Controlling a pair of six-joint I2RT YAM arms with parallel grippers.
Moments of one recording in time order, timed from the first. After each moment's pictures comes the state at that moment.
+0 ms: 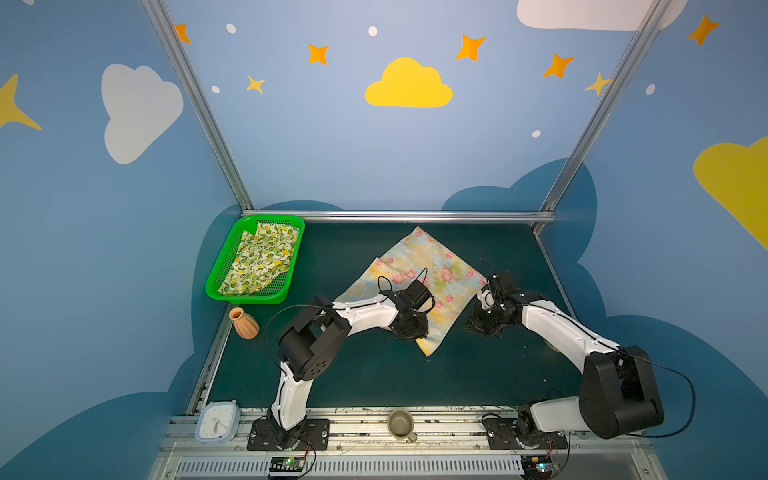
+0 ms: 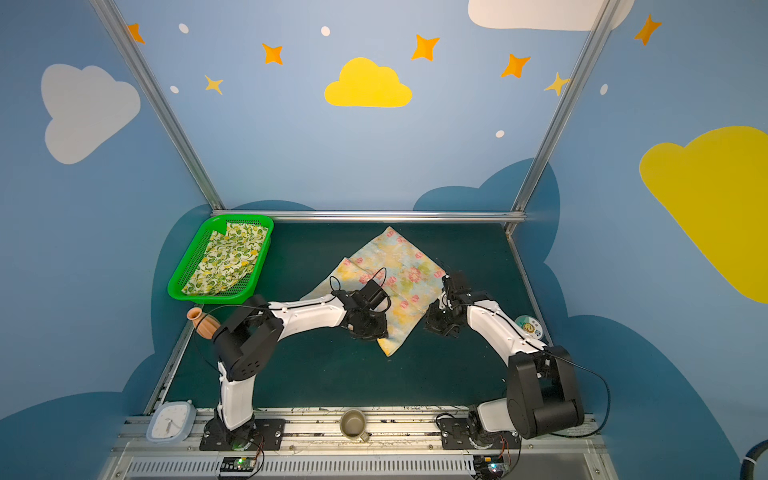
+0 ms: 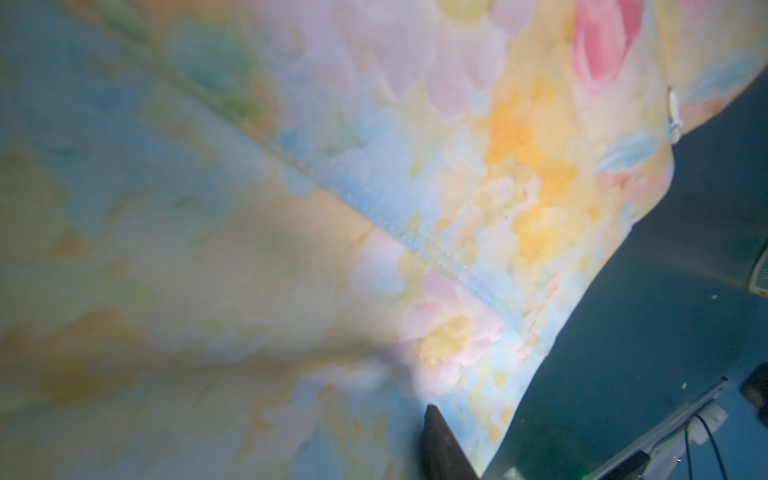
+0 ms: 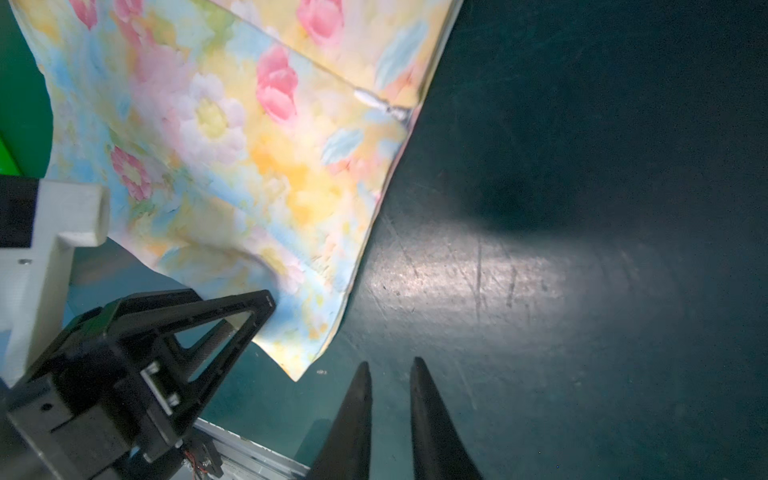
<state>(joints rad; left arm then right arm) -0.84 2.00 1.33 -0.50 0.25 -0.89 0.29 1.40 0.86 -0.72 -0.35 0.54</state>
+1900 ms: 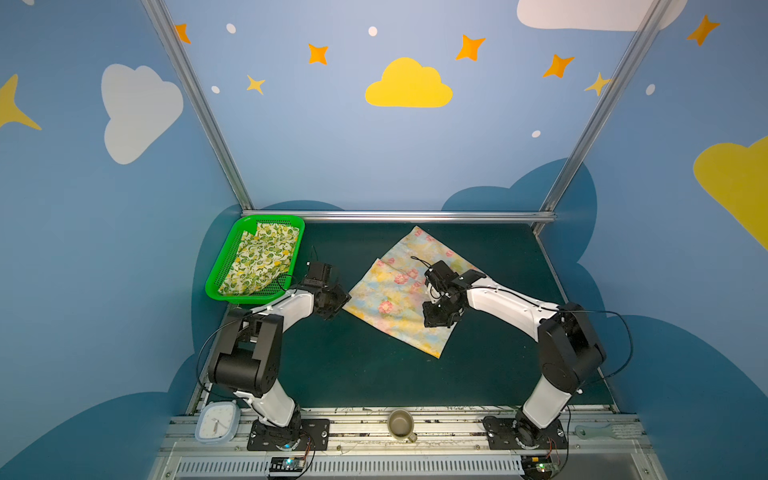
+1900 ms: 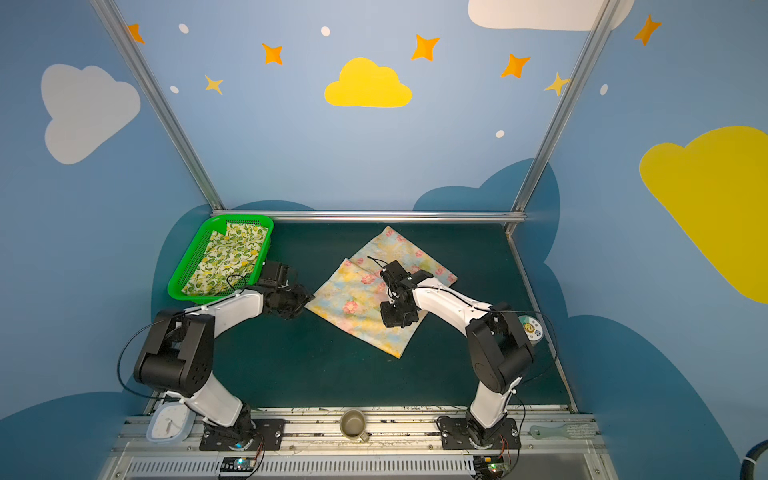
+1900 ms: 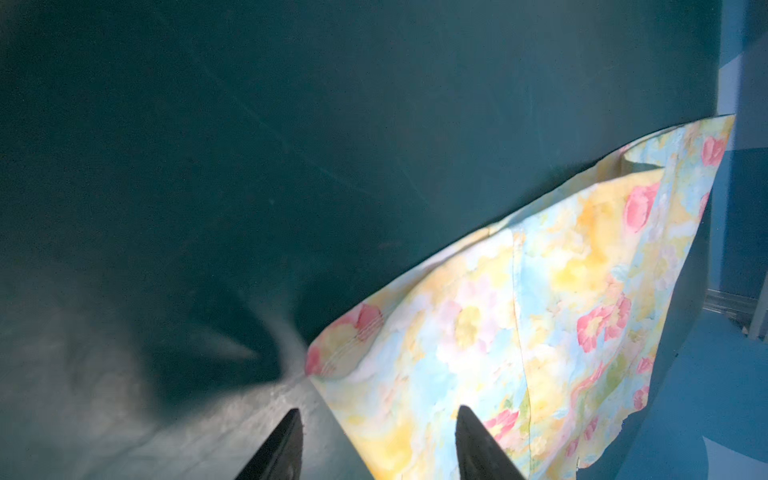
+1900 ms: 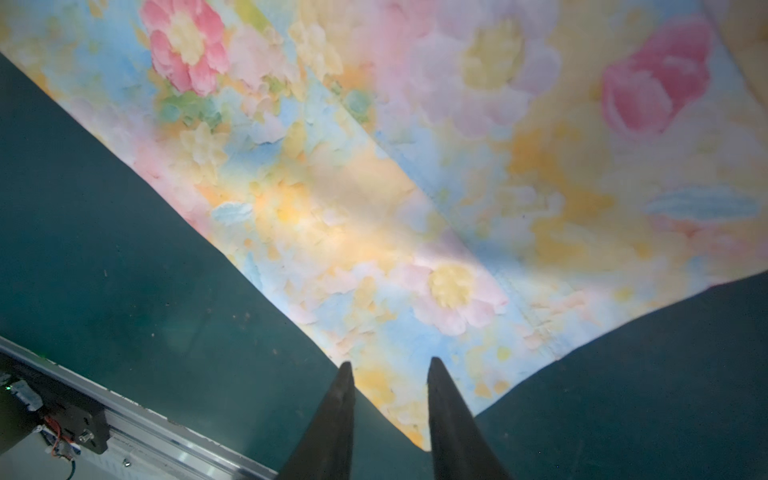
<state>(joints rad) -0.17 1.68 0.91 -0.27 0.24 -0.93 0.66 1.74 1.24 -0.85 -0.19 0.42</state>
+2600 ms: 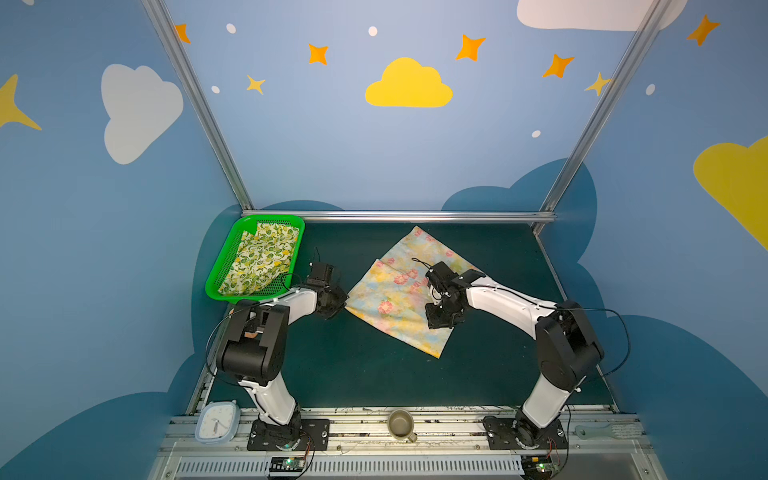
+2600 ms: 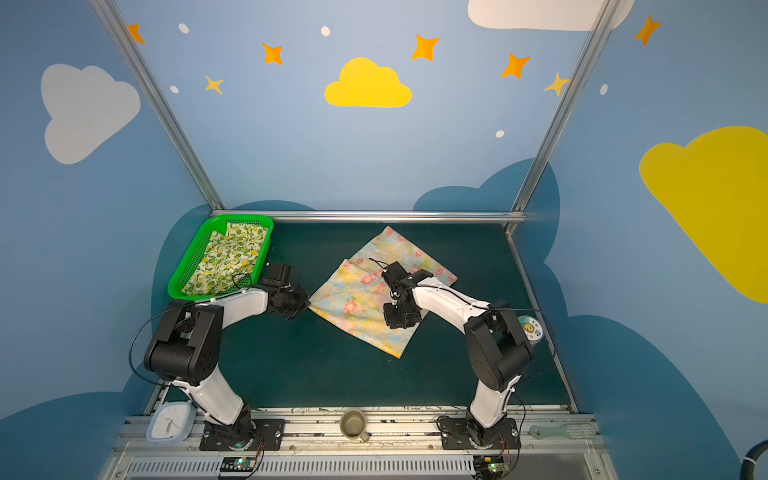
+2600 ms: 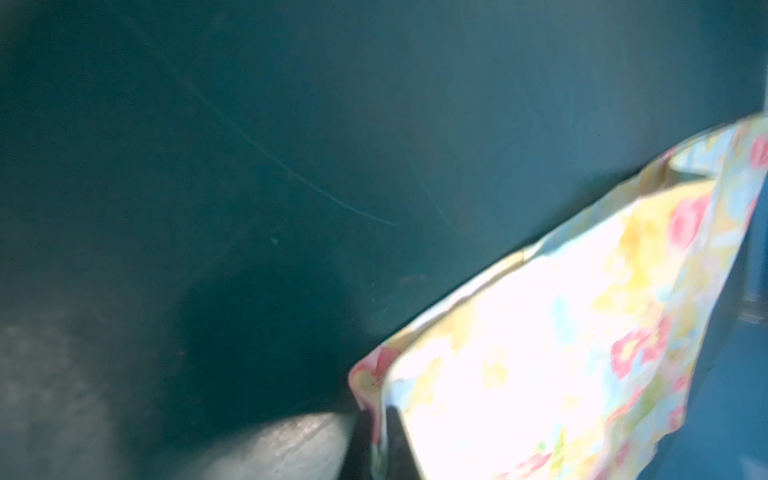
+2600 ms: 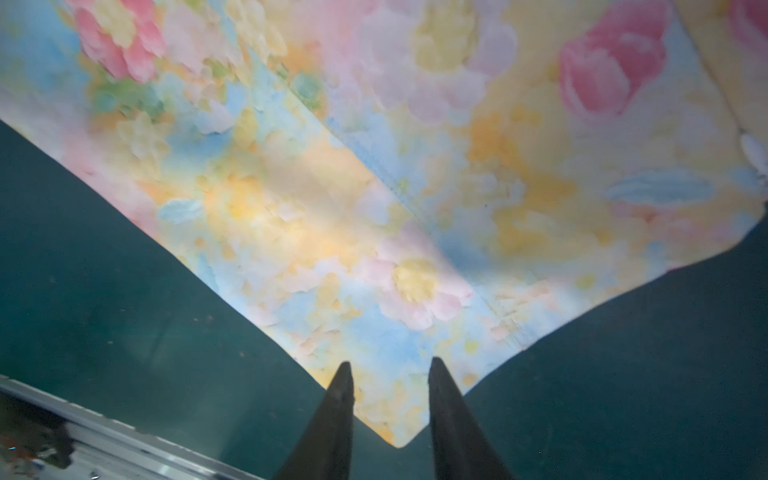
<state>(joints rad) -0.17 1.74 0.92 -0.24 0.22 -0.90 0.68 1.75 1.25 -0.90 -0.11 0.40</state>
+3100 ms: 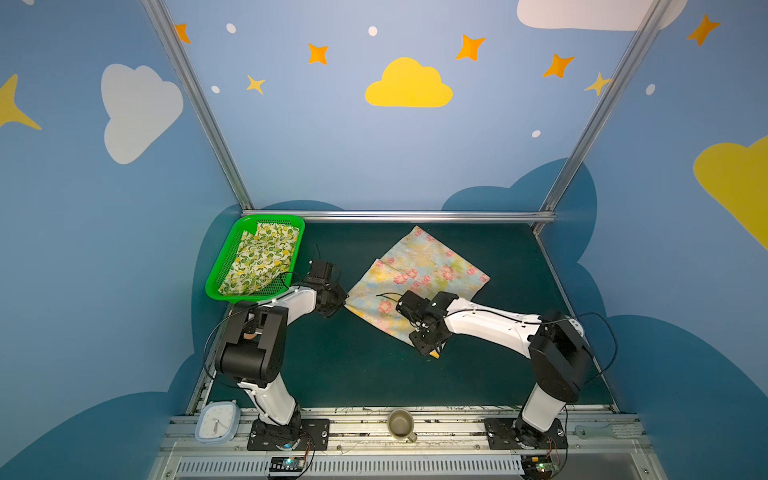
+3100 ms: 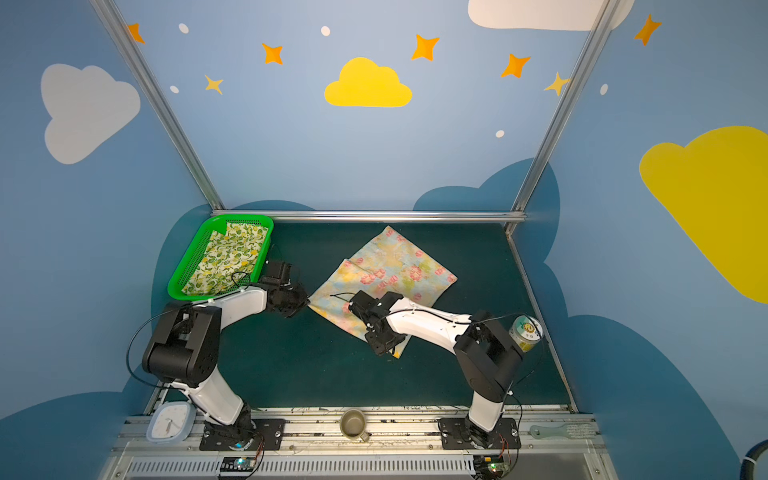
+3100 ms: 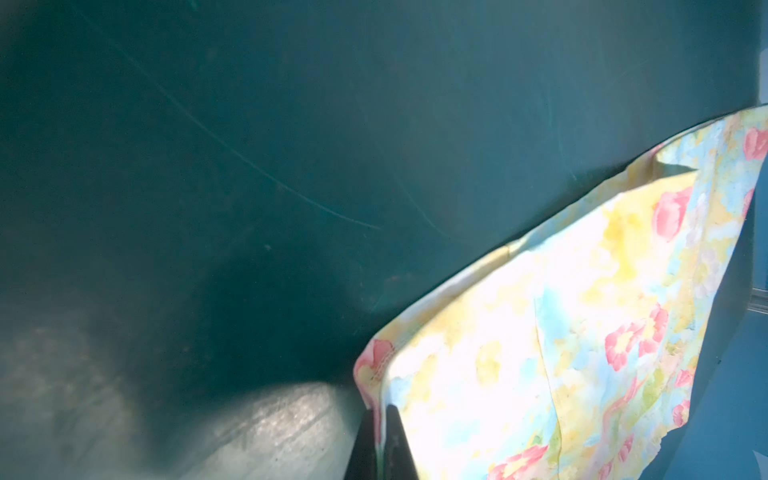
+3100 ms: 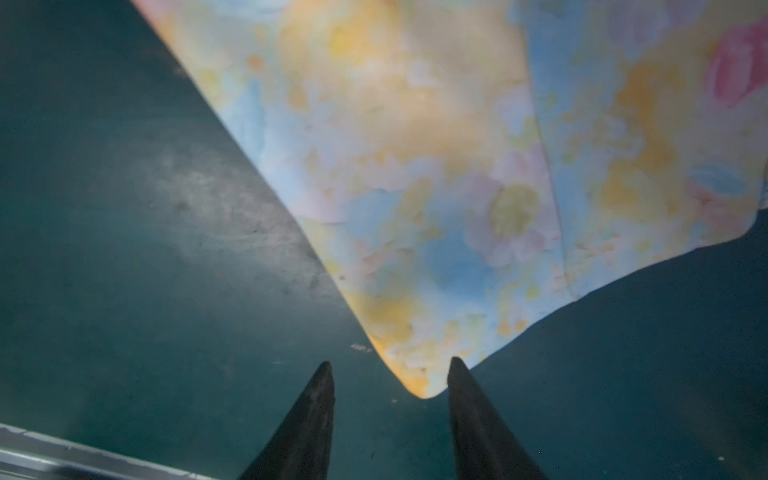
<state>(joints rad) -0.17 1.72 0.94 -0.28 0.21 -0.87 0.99 1.75 1.23 -0.96 0.14 0.31</state>
